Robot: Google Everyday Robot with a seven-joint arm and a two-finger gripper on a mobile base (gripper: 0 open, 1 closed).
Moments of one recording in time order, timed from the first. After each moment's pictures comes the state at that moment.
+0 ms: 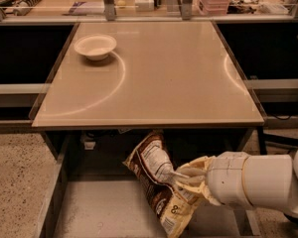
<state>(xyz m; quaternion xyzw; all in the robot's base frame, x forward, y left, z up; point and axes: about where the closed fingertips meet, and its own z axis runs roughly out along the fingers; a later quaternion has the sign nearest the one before) 0.359 -0.079 0.785 -0.55 0.72 0.16 0.39</state>
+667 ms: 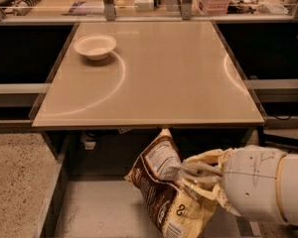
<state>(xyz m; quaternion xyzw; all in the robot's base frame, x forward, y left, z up) 0.326 -0.080 0.872 -0.59 0.67 0.10 0.43</state>
